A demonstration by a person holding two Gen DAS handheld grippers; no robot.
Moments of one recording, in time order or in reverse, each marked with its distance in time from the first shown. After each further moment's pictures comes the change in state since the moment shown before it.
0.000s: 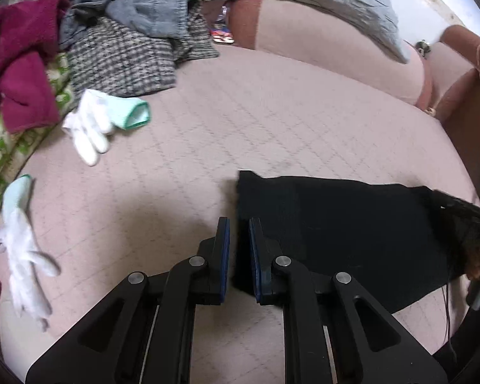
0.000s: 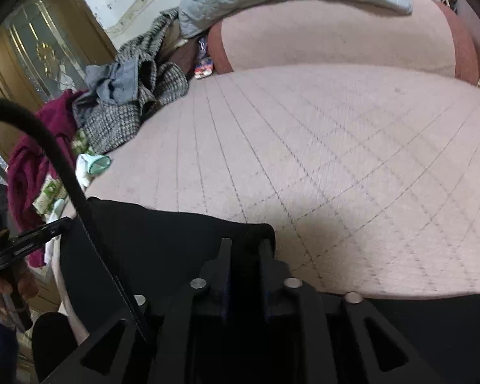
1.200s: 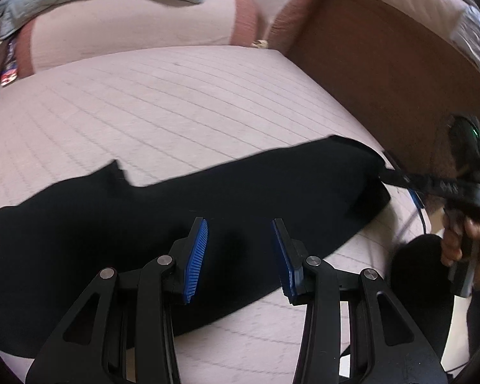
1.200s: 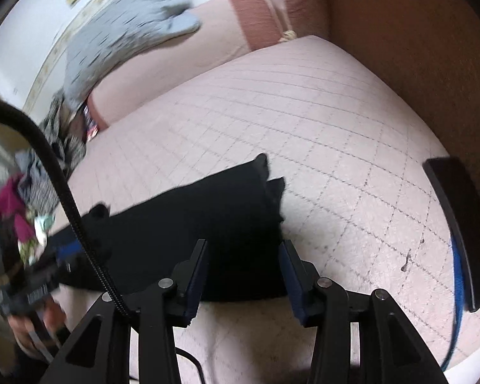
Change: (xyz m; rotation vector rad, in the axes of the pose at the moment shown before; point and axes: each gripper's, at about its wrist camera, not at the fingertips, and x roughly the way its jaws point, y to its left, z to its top) left arm 0.001 -0.320 -0.046 0.390 0.096 -0.492; right arm -0.213 -0.177 -0.110 0.429 -0.051 -0.274
